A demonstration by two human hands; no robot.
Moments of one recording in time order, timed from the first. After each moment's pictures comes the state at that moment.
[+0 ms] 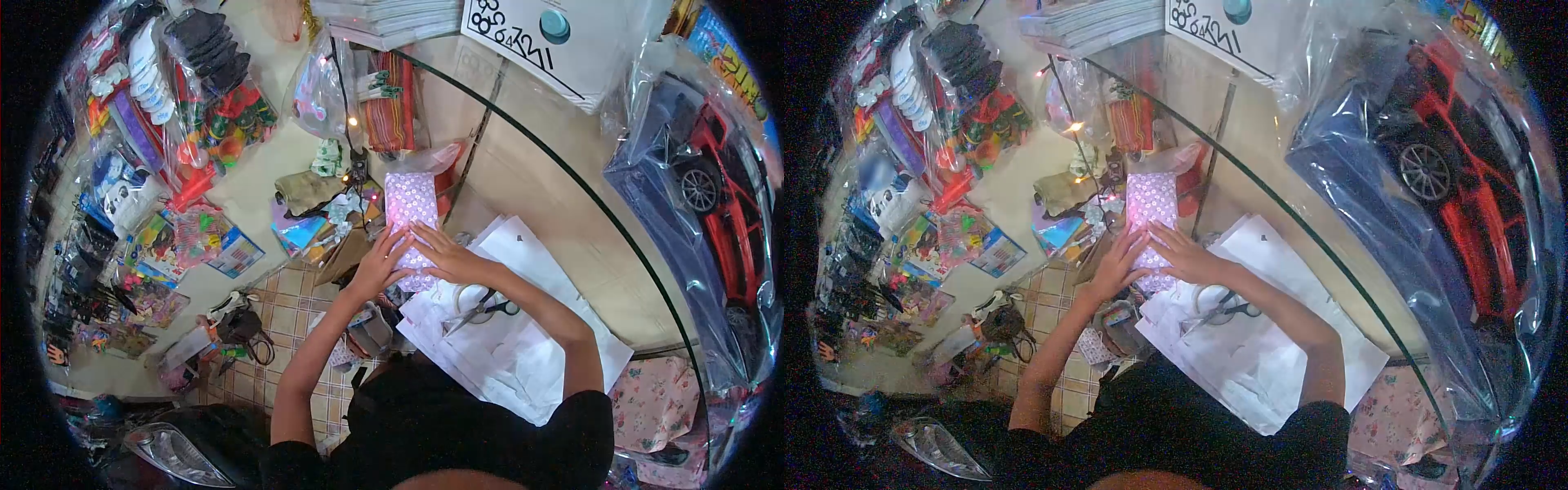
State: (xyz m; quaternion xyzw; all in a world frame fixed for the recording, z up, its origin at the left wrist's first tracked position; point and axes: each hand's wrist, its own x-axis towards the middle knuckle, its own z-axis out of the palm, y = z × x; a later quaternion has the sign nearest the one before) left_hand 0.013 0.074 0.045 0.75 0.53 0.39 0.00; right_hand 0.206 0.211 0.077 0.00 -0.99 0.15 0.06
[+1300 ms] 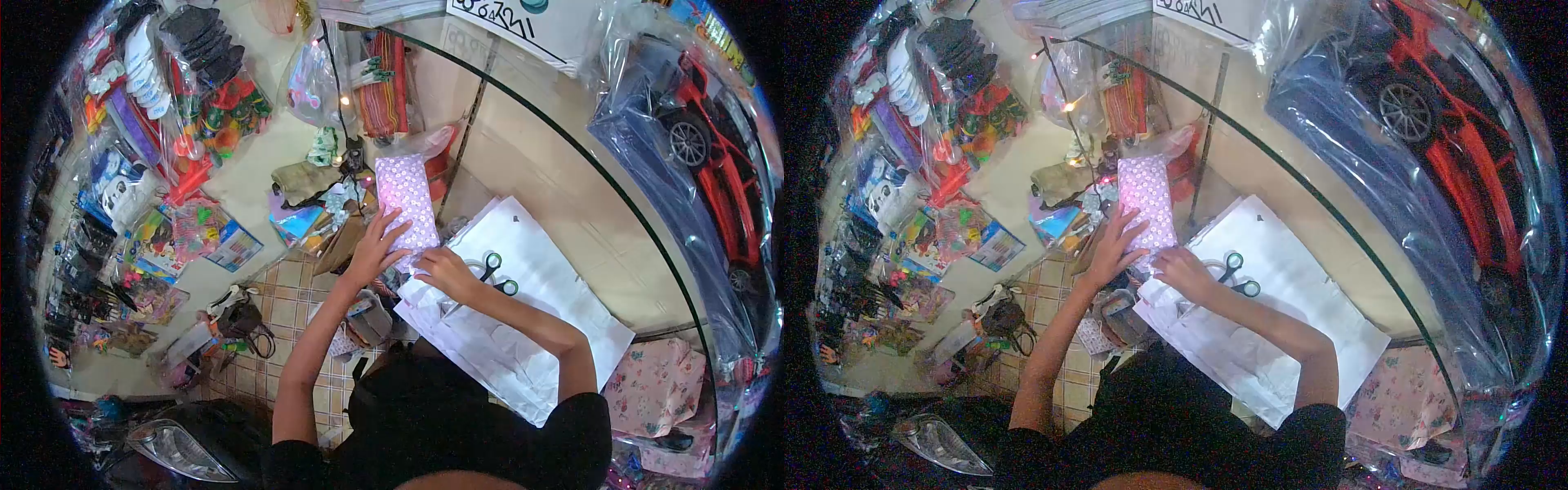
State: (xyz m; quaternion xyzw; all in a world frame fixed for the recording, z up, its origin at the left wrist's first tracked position) left_hand 0.019 0.067 0.047 0.73 0.55 0.40 0.00; right_hand 0.227 0.141 0.055 -0.10 -0.97 0.11 0.16
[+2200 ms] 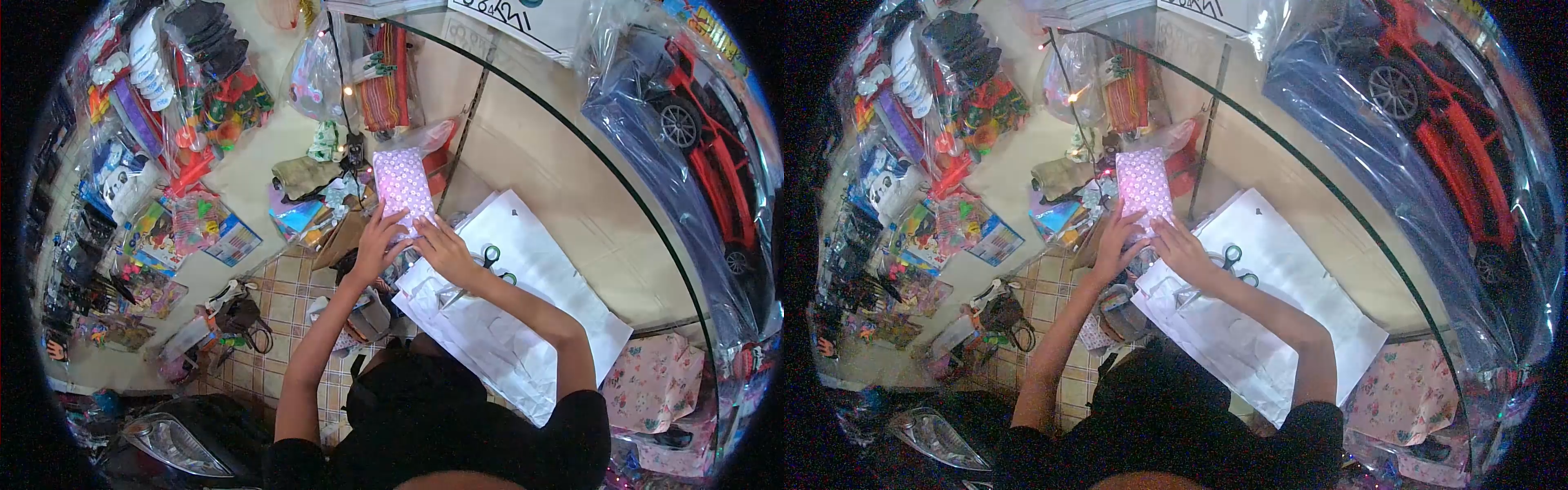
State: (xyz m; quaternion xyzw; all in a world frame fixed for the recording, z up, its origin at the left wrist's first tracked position) left_hand 0.032 0.068 0.035 0.70 0.55 0.45 -0.03; right_hand 0.220 0.156 0.053 -0.07 -0.96 -0.10 0.27
